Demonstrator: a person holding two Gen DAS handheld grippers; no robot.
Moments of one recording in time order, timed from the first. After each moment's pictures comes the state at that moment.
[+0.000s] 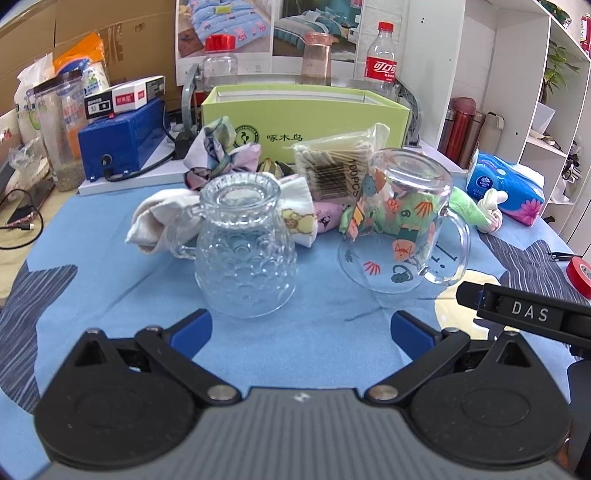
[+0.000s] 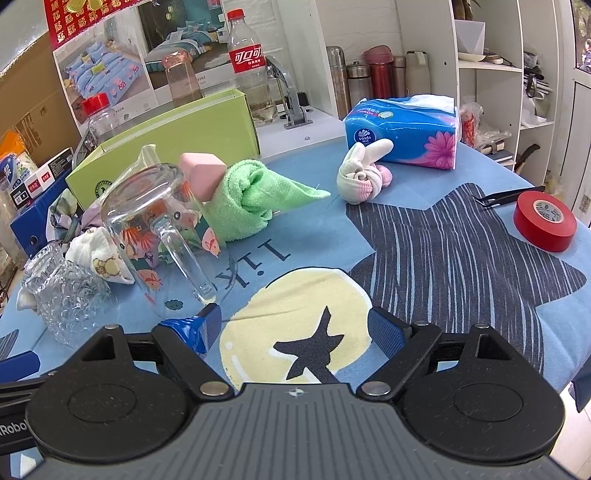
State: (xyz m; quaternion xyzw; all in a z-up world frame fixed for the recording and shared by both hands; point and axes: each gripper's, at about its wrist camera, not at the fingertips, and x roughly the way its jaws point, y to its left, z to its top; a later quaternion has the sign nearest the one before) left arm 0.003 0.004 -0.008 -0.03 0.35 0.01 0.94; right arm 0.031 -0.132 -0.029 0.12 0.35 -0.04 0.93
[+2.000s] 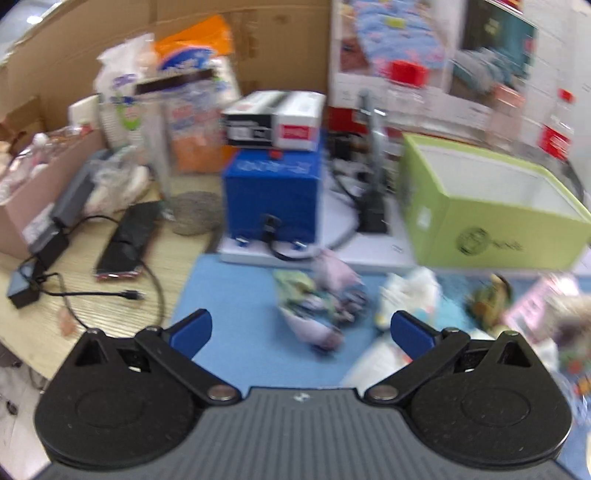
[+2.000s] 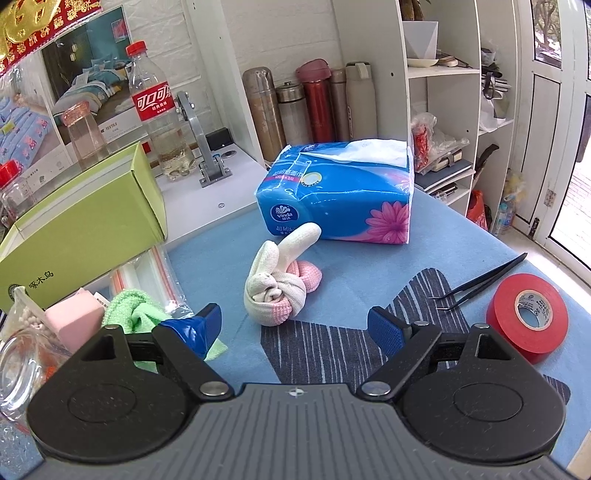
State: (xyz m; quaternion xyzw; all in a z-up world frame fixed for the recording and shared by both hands) left arm 0.103 0.189 0.036 -0.06 0.37 0.12 0.92; right arm 0.122 -0.200 -0.009 0.14 0.34 -0.12 0.92
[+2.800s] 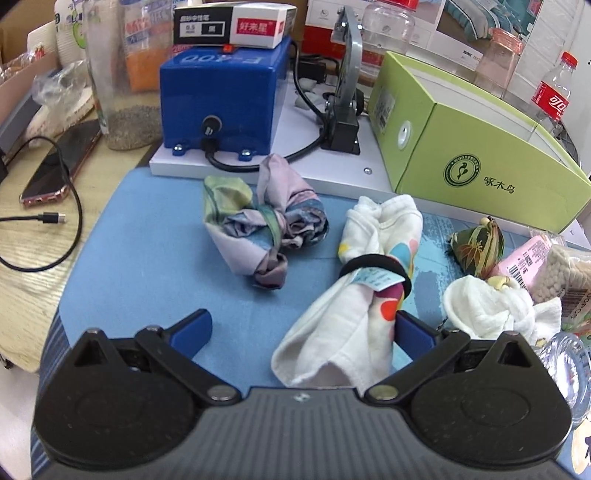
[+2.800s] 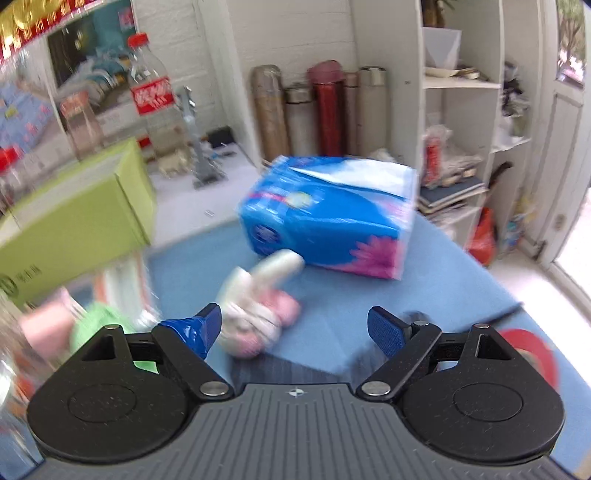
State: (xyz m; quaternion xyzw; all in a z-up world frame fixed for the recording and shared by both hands) left arm 0.128 0.183 -0.020 -0.12 0.44 0.08 0.89; right arm 0.150 -0.229 -0.006 0.12 0.34 -0.08 0.93
